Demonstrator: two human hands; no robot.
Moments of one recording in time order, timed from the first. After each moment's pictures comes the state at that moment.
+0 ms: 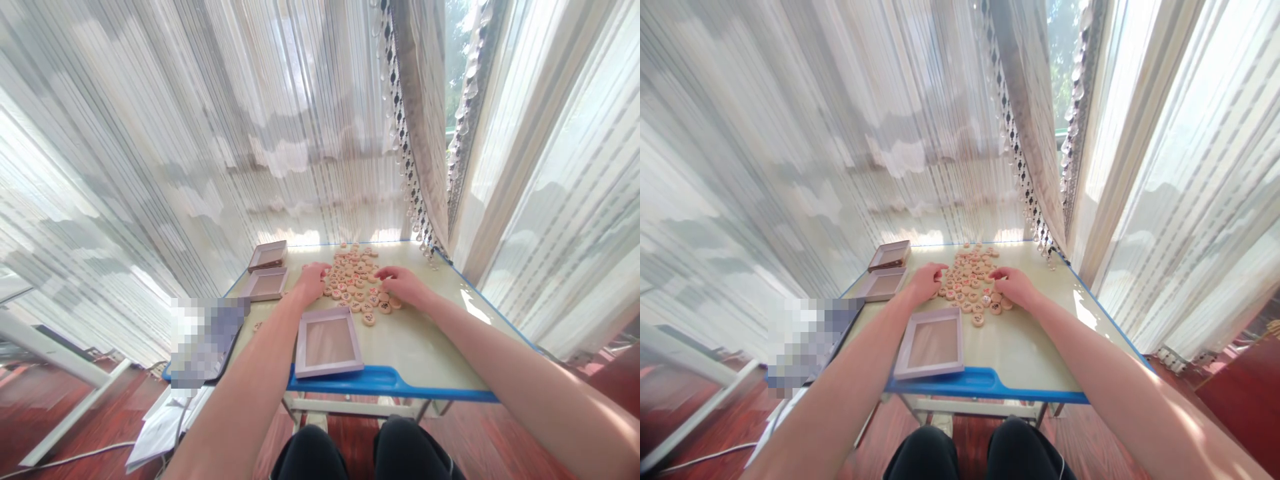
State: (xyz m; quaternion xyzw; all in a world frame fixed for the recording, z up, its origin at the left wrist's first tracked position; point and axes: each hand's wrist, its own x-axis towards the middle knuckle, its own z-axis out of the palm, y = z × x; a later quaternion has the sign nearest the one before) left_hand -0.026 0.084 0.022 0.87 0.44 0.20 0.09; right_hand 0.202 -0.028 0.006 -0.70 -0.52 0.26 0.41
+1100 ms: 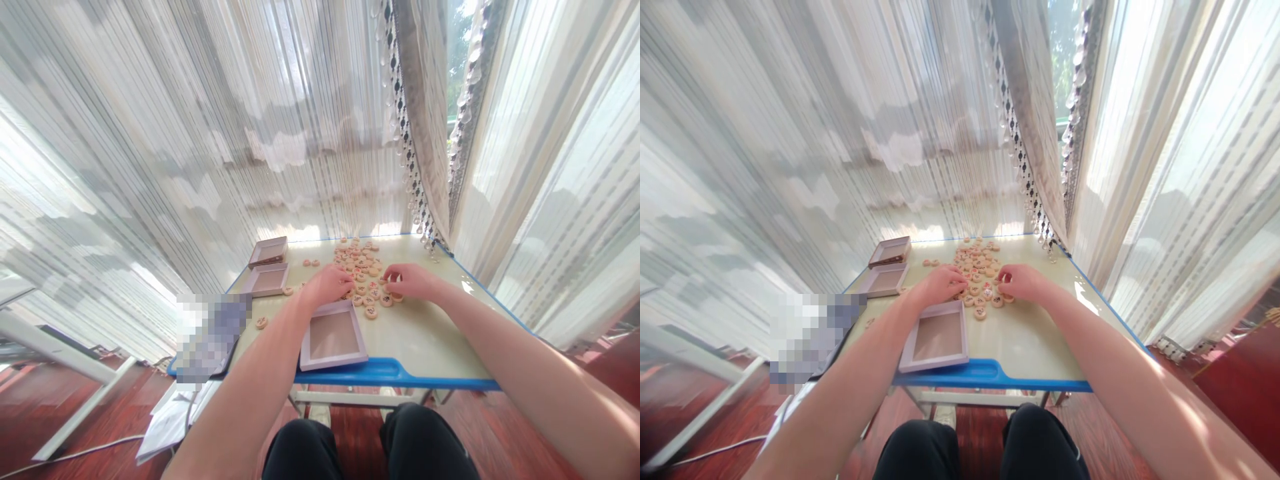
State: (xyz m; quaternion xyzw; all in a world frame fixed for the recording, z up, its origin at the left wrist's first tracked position) left_hand -0.007 0.050 0.029 0.95 0.25 0.14 0.11; right_hand 0.216 -0.042 0.020 -0.72 -0.65 0.14 0.20
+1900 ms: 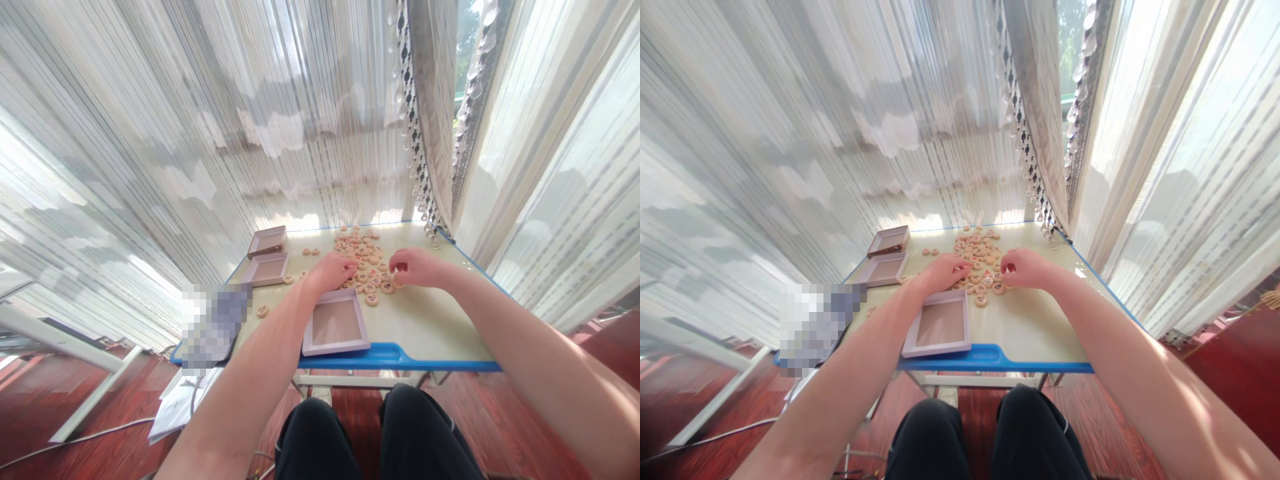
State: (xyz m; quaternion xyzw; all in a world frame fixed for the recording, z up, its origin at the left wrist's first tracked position) left_hand 0.001 0.058 0.024 0.95 0.27 0.14 0.11; right_hand 0.220 -0.055 0.032 -0.67 -0.72 0.08 0.17
